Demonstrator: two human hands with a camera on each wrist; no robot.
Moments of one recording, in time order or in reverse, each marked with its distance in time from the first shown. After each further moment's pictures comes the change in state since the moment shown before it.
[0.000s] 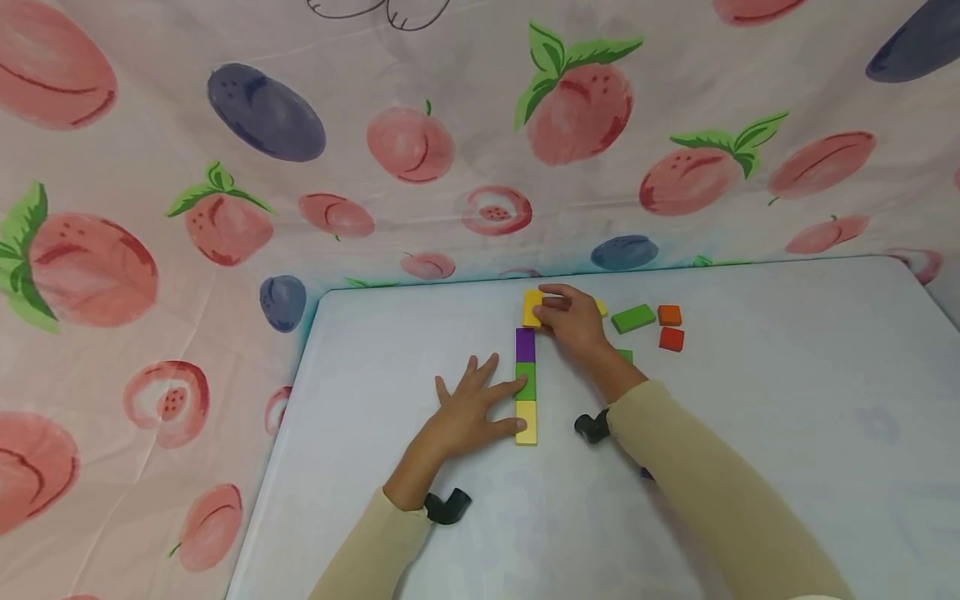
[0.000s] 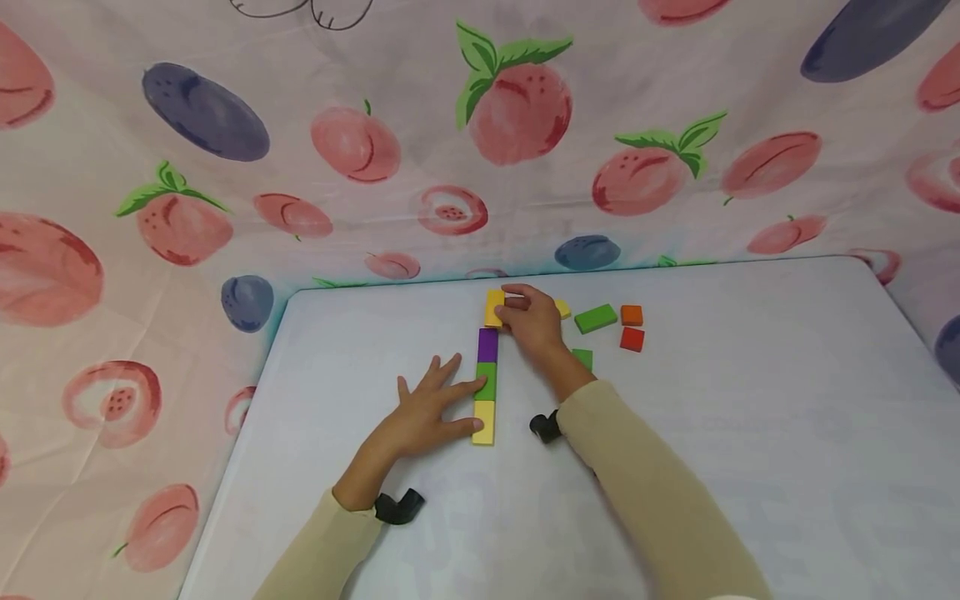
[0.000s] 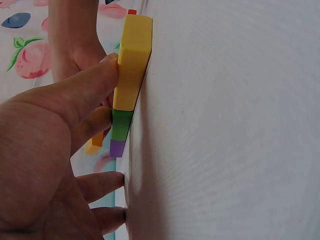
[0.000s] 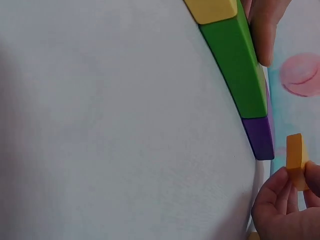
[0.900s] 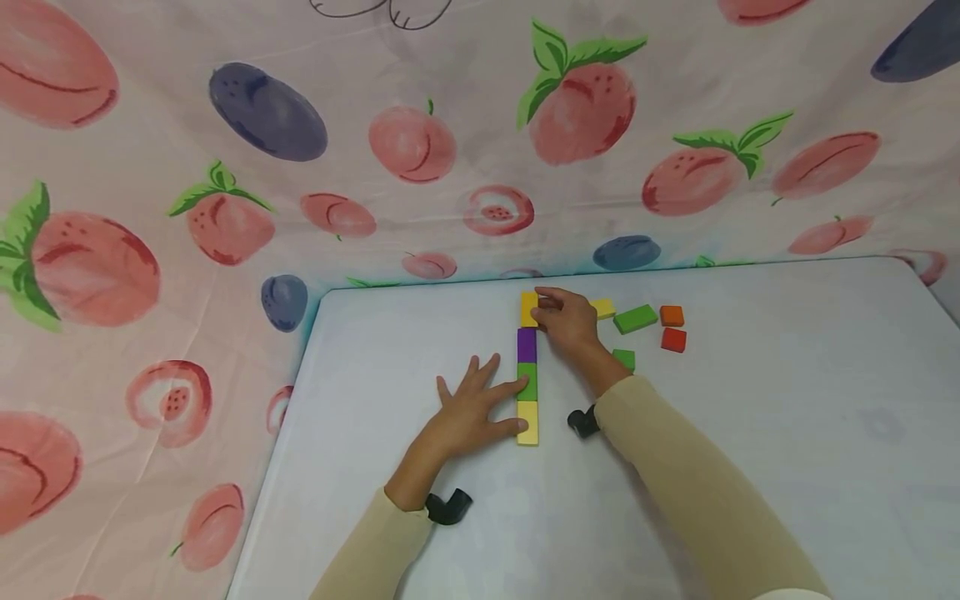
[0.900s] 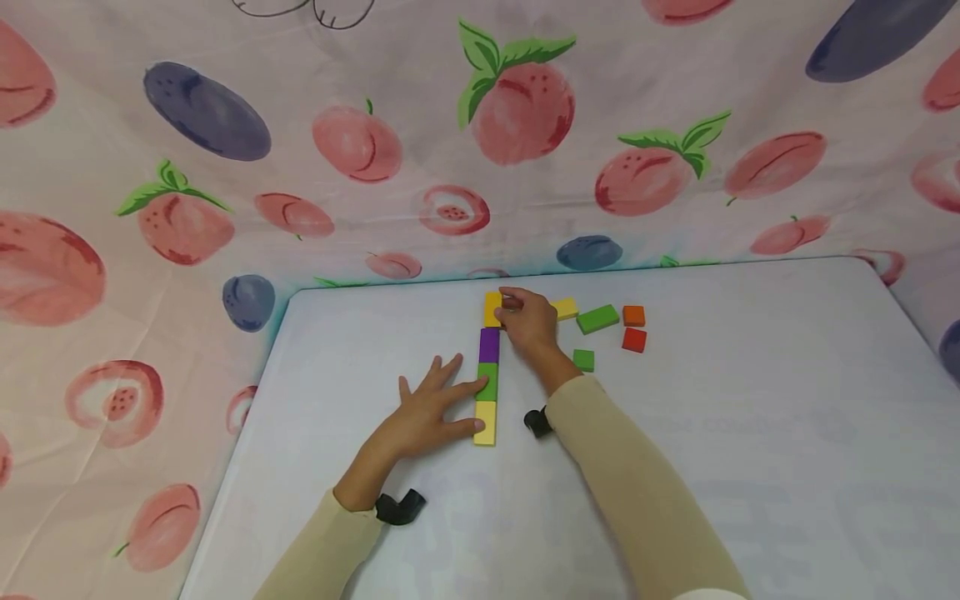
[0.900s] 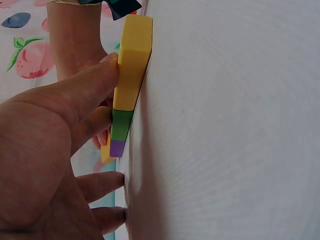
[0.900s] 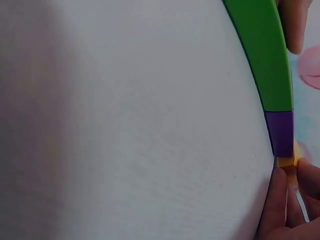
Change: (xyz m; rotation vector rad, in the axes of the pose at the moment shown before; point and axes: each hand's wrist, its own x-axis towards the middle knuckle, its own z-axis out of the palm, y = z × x) left_hand 0.000 -0.002 0.002 0.005 0.005 0.004; right_hand 0.010 0.001 0.012 -0.163 0.045 0.004
